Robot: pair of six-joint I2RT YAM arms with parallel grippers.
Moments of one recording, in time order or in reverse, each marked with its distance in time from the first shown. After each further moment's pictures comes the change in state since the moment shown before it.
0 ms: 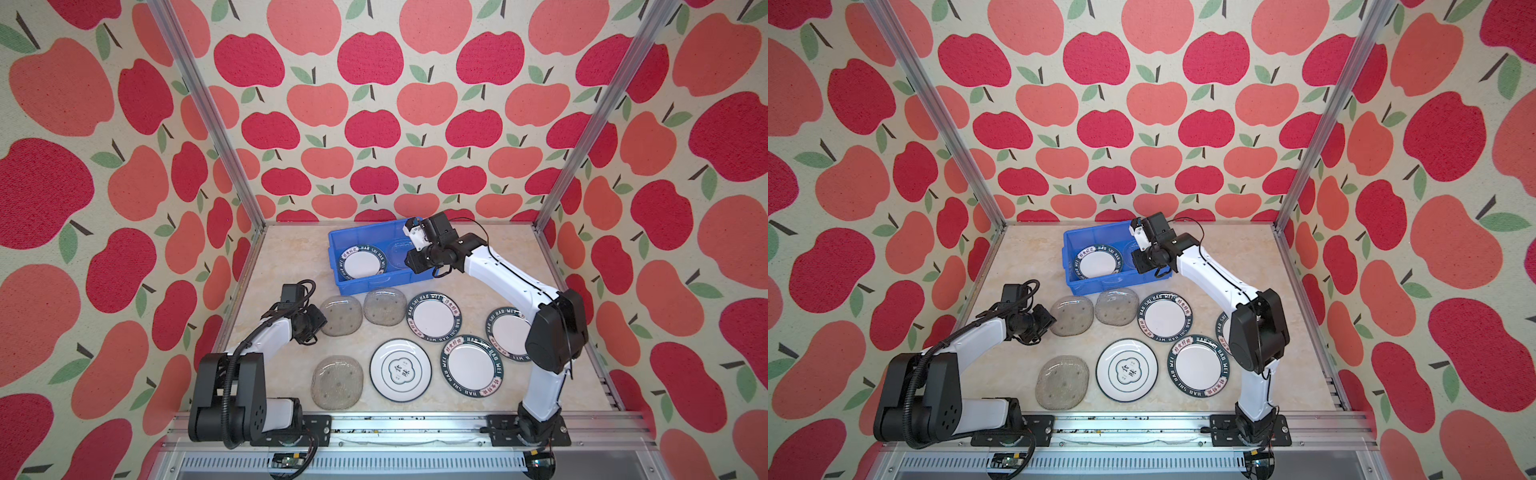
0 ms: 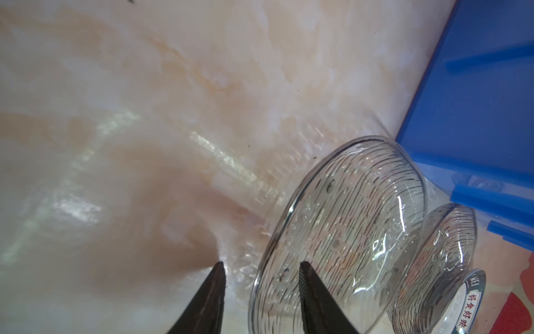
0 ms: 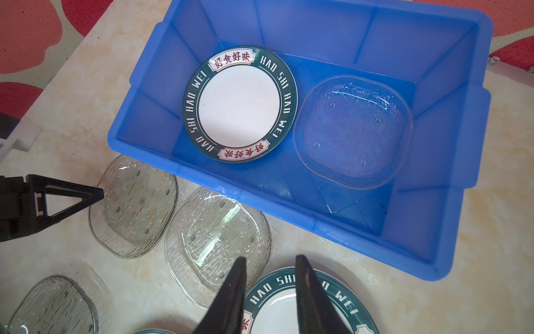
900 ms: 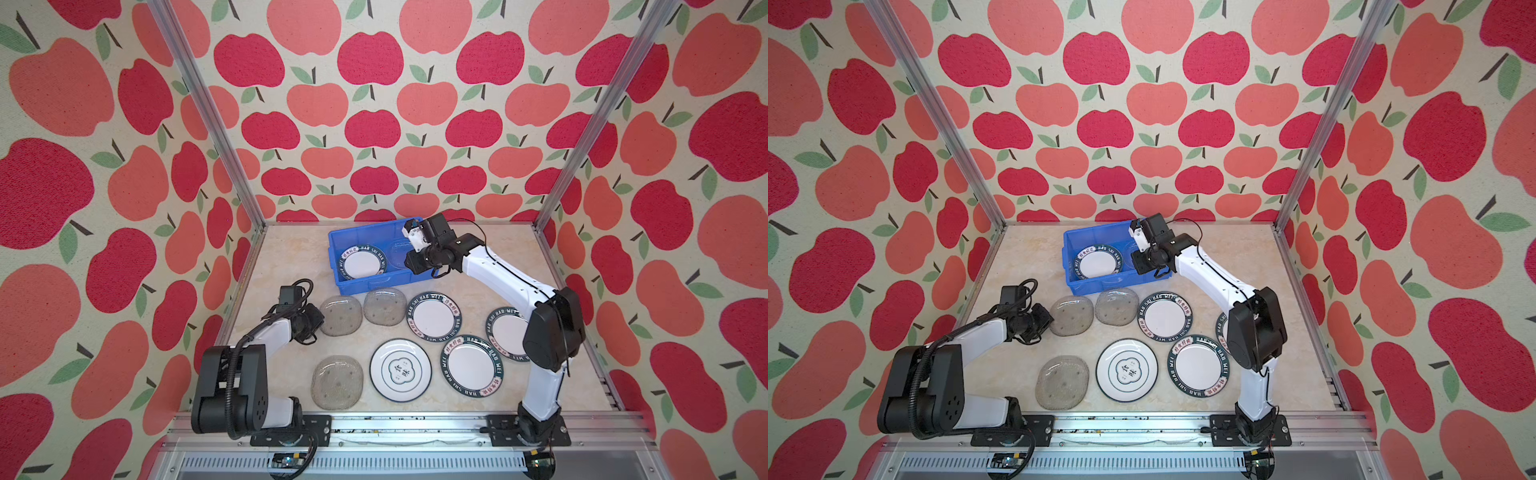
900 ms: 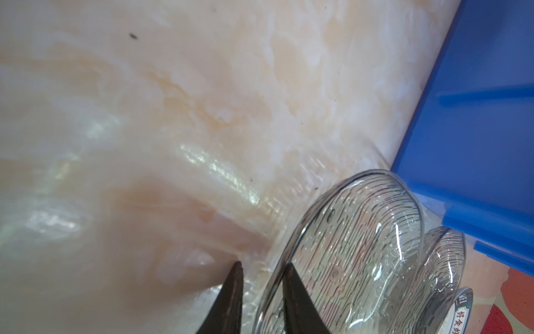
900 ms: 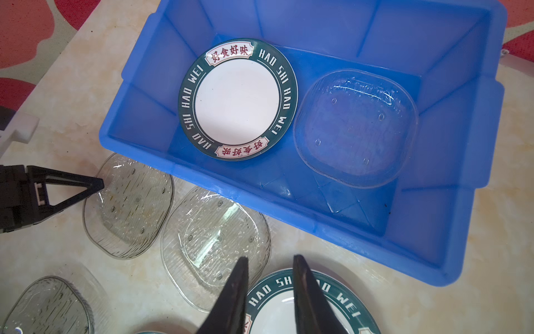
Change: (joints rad) left arm 0.021 0.044 -0.022 0.119 0.019 -0.017; right arm 0.000 0.019 0.002 0.001 0.000 0.000
